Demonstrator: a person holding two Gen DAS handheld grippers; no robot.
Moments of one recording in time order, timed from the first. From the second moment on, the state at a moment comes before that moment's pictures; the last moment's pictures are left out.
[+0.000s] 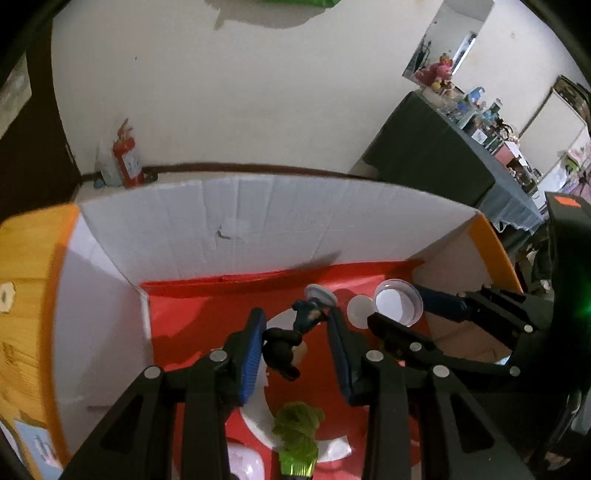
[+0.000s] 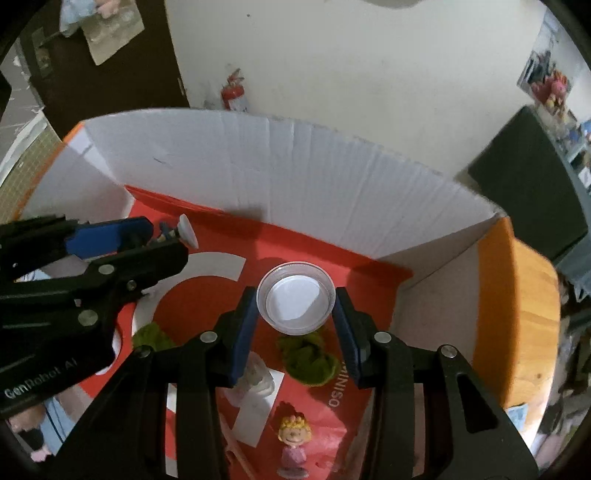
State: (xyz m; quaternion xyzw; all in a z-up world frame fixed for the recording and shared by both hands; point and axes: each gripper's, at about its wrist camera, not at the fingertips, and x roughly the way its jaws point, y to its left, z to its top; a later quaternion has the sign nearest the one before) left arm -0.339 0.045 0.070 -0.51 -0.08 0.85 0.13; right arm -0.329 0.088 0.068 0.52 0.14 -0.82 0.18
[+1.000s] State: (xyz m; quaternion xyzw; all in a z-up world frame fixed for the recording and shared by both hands) left arm -0.362 0.058 0.031 -0.55 -0.12 0.82 0.13; right arm -0.322 0.081 0.038 0.53 0.17 -0.81 0.16
